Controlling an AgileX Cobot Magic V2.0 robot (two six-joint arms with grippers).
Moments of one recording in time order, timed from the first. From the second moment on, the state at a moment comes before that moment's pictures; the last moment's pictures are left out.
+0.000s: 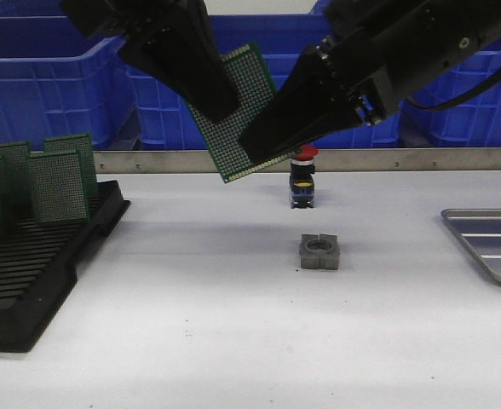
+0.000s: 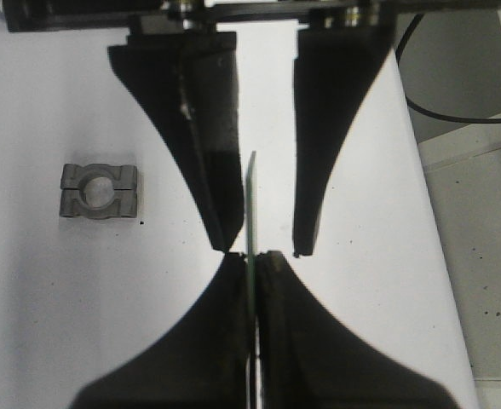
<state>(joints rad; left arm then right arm) -0.47 1.77 -1.52 -0.62 1.22 1.44 0.30 1.62 -1.00 1.22 0.89 -1.56</state>
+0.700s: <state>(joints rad) -0.47 1.77 -1.52 -0.62 1.23 1.44 0.28 1.62 -1.01 1.21 0.90 -1.56</state>
